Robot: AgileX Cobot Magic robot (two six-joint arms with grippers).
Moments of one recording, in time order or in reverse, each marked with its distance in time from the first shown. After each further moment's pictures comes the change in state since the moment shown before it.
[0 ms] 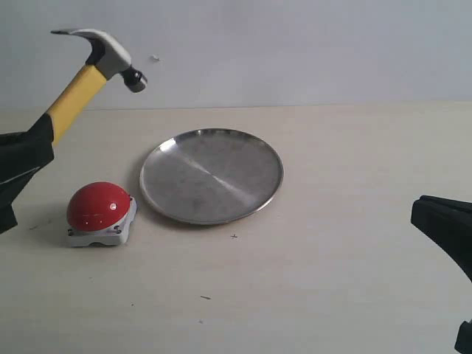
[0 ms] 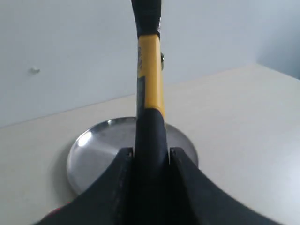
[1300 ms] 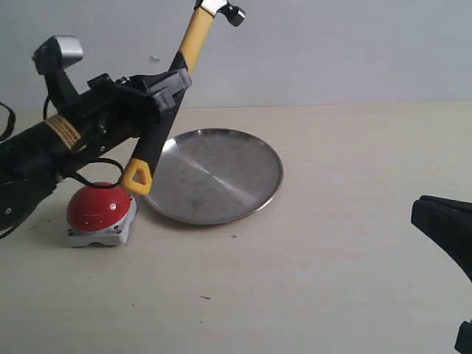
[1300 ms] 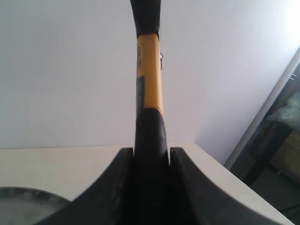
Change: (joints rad) left arm -0.291 0.825 -0.444 -0.574 -0.445 0.131; right arm 0.000 0.000 0.000 0.000 0.000 0.000
